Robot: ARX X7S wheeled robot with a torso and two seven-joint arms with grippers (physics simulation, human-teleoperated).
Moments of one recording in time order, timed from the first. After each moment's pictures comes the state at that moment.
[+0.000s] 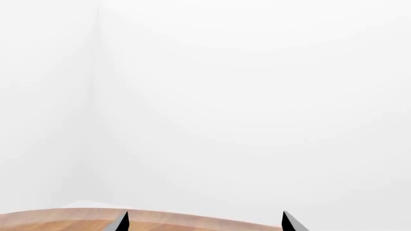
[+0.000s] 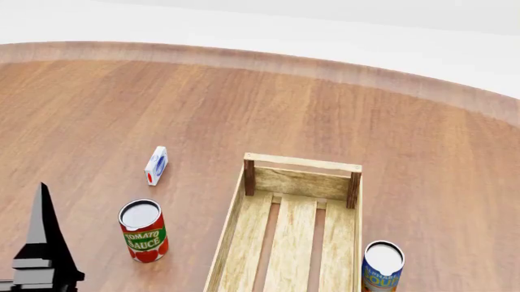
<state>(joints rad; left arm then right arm) -0.03 -0.38 0.20 0.63 -0.30 -0.13 -0.44 0.15 1.03 -0.70 -0.49 0.46 0.81 -0.40</state>
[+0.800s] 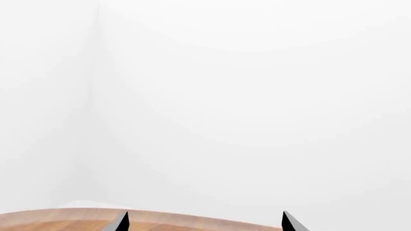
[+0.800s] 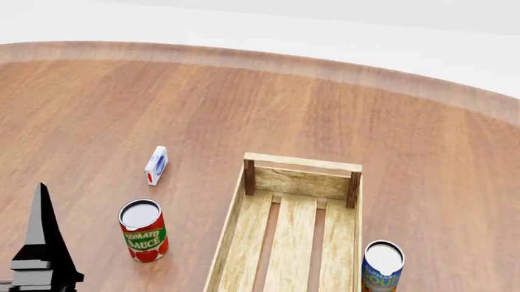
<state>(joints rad) -0.02 -0.39 0.21 0.64 -0.31 -0.13 -0.45 -0.22 1.51 -0.48 -0.93 0.85 0.48 0.02</state>
